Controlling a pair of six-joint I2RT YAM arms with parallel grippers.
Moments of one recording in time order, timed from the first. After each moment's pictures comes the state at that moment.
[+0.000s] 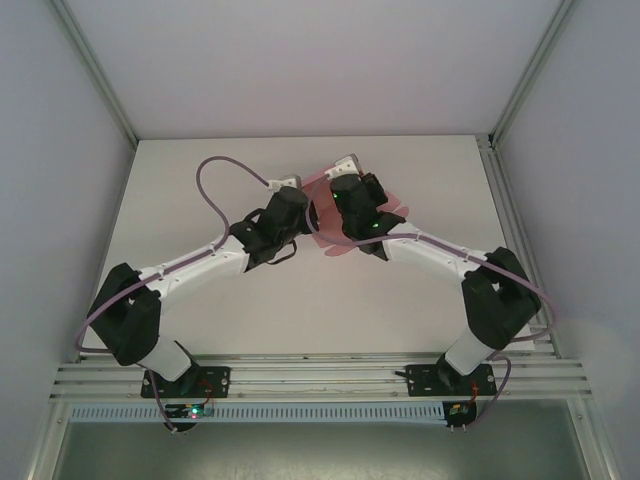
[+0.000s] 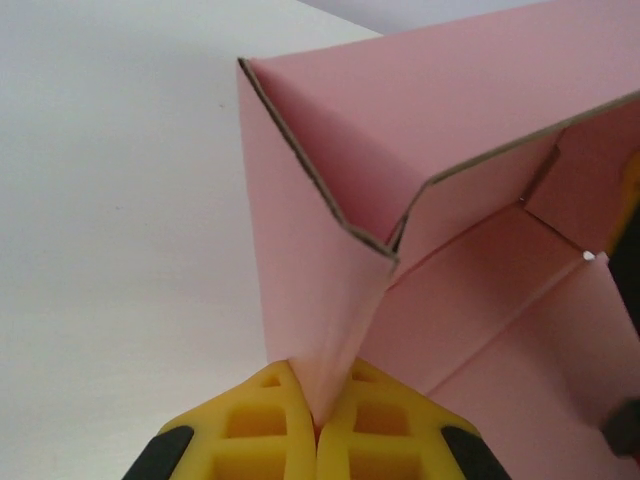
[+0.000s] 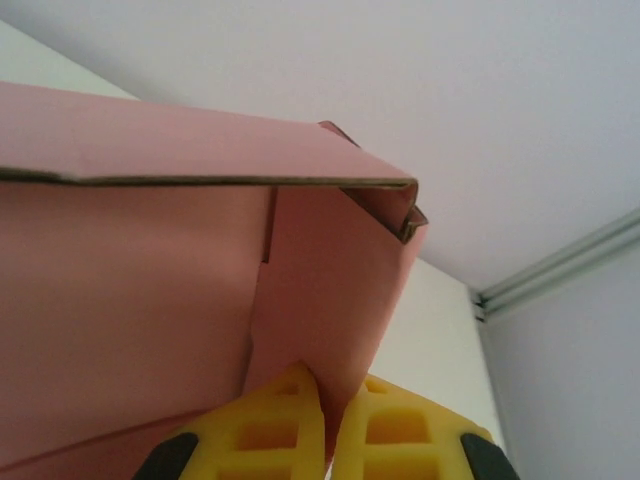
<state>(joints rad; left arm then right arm) -0.70 1.53 1.10 -0.15 -0.16 -0.77 0.67 1.63 1.12 0.04 0.84 -0.28</state>
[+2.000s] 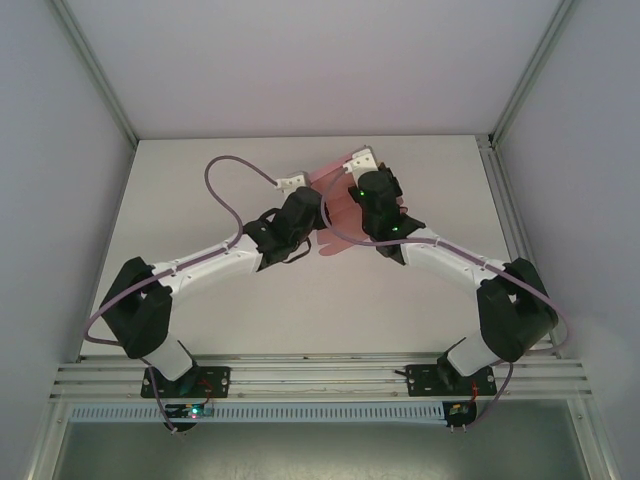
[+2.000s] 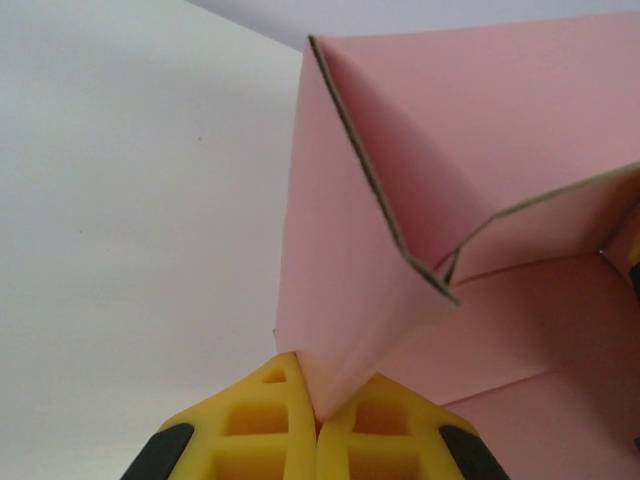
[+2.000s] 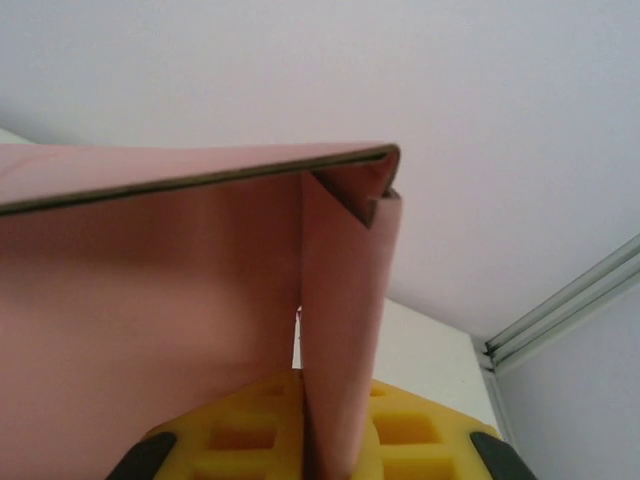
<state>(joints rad) -0.77 1.60 1.17 -0.13 -0.30 -0.86 0.57 1.53 0.99 0.29 0.68 -0.36</state>
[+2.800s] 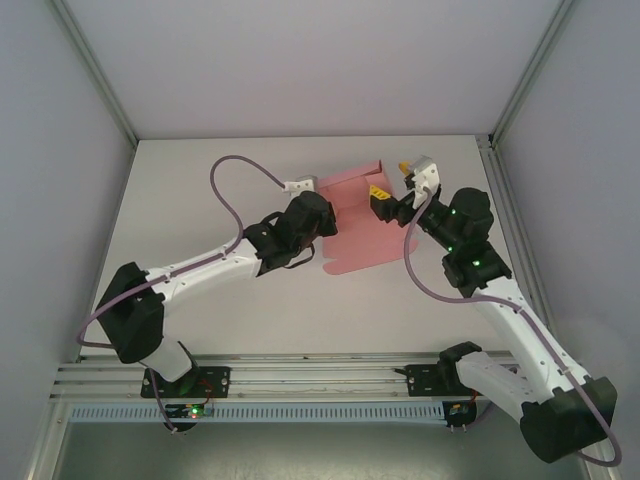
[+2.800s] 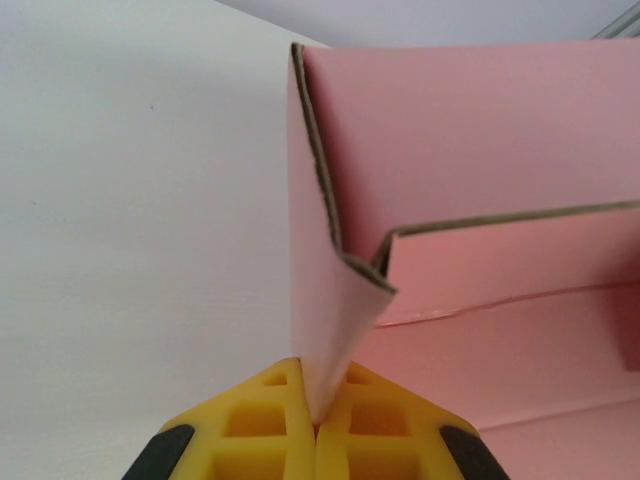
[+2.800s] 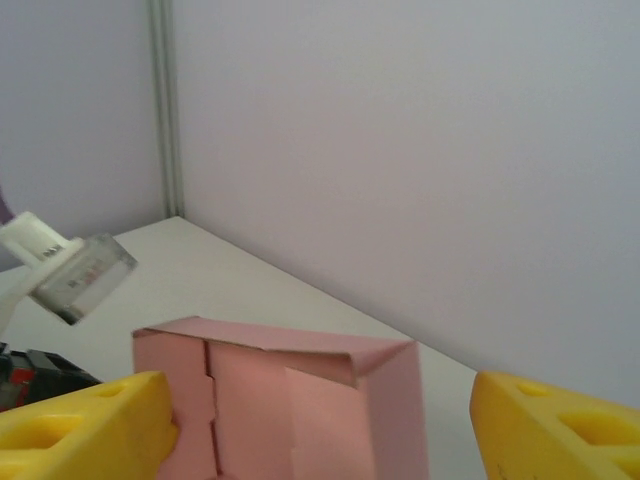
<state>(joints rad) -0.81 1.56 1.18 -0.17 -0.26 -0.82 0.31 0.94 0.82 0.09 -0.31 -0.10</state>
